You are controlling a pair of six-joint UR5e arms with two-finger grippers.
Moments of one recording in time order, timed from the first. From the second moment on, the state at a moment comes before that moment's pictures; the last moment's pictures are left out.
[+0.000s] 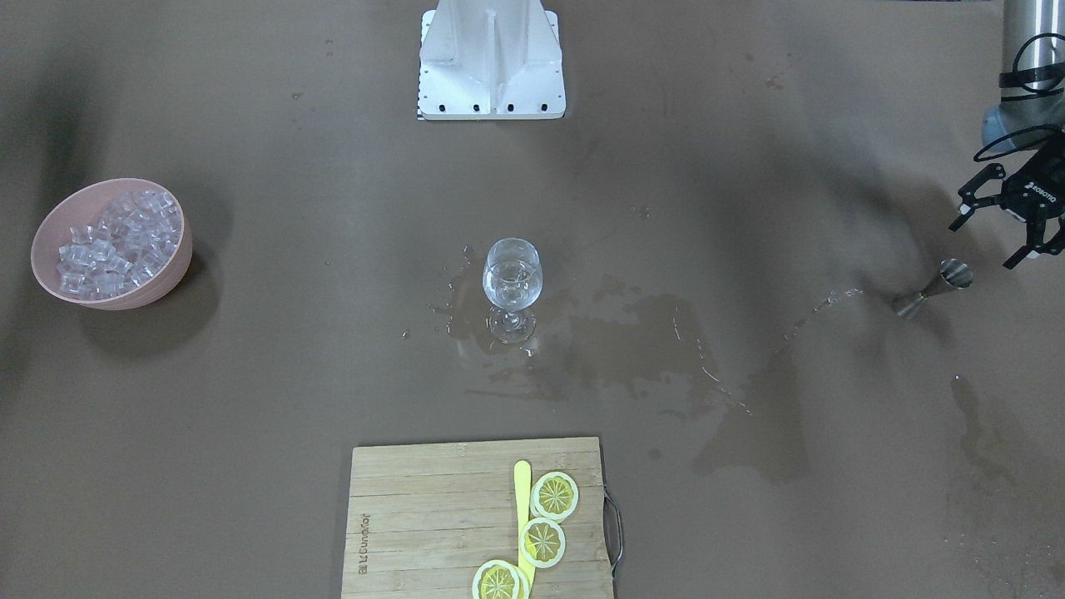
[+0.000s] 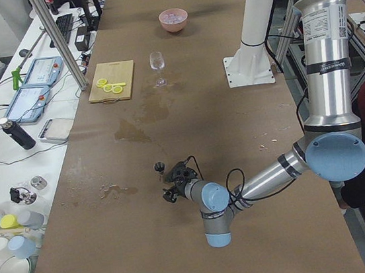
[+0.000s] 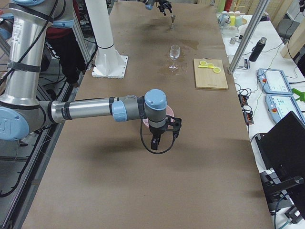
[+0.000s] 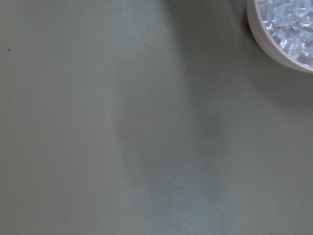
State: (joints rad) left arm -1.16 -1.52 -0.97 -3.67 -2.17 -0.50; right arm 1.47 -1.79 1.92 -1.51 2.29 0.41
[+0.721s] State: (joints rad) left arm -1.15 -1.52 -0.93 -3.75 -2.13 -0.53; right arm 1.48 -1.78 1.91 -1.52 2.28 0.41
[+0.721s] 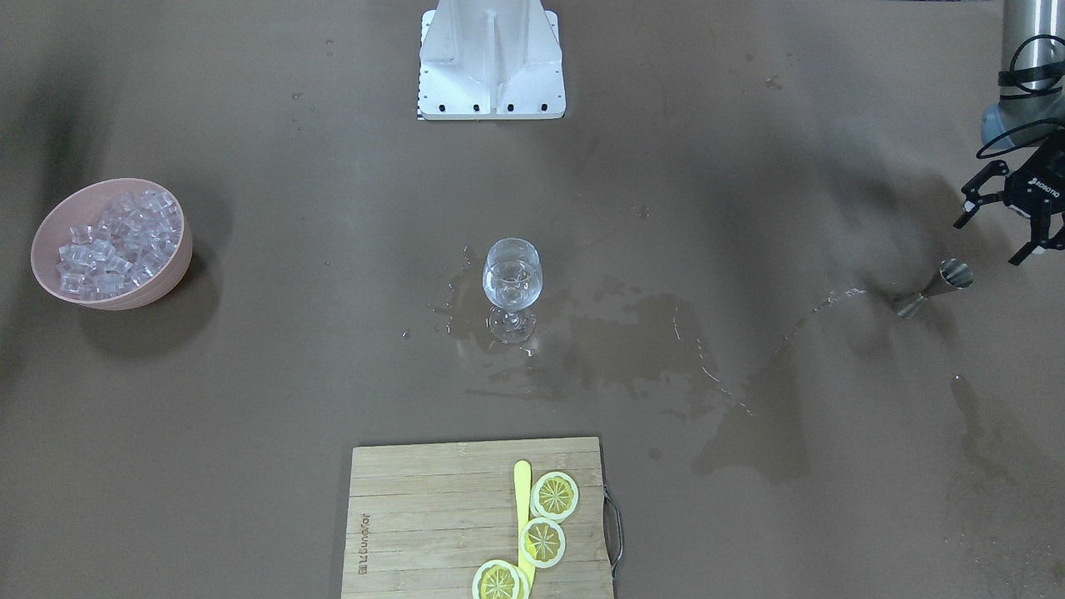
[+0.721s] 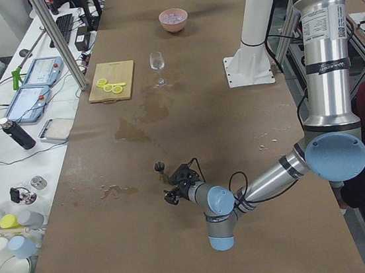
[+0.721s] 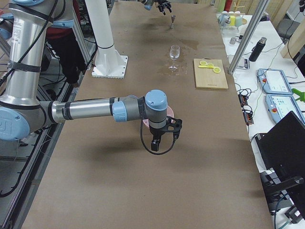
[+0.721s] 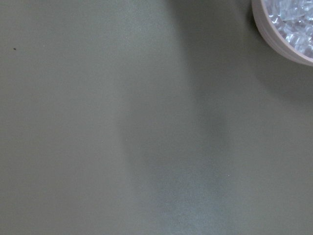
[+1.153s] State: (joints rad) left arm -1.13 -1.52 -0.93 -3.77 -2.06 -0.56; right arm 1.48 -1.76 1.91 -1.52 2.28 0.44
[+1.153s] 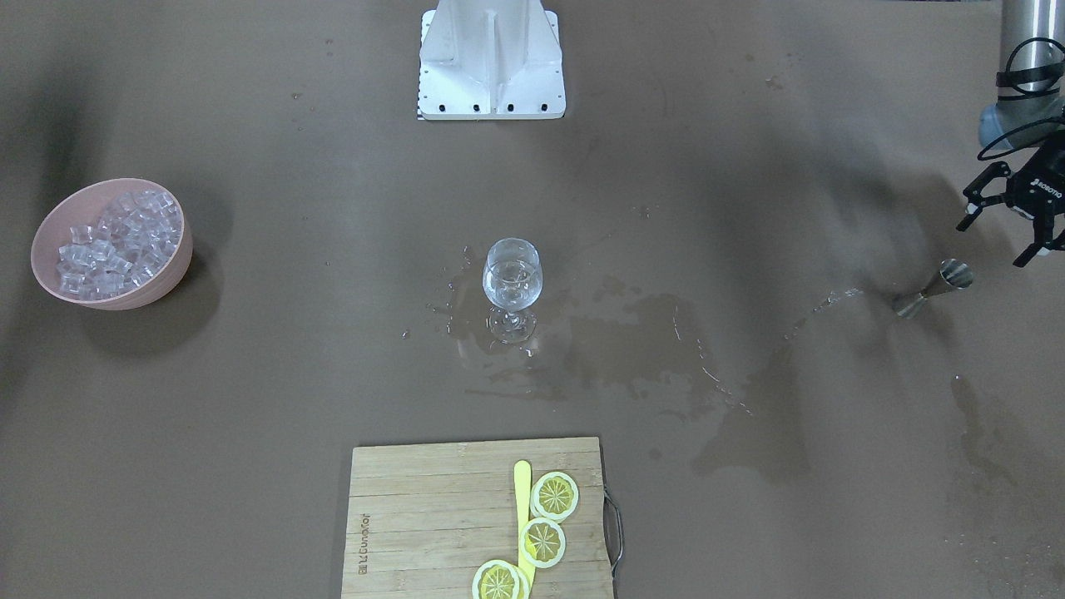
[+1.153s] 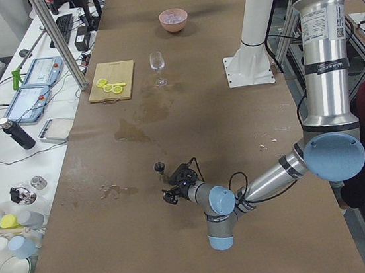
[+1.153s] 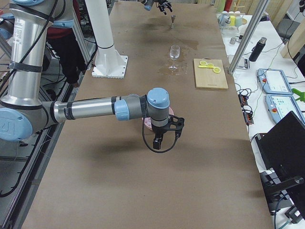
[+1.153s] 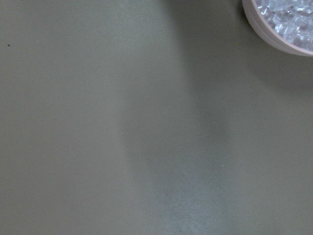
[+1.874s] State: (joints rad) left arm -1.03 -1.54 -0.93 -3.75 -2.00 -0.57; right arm 1.48 -1.71 1.90 -1.55 2.30 0.45
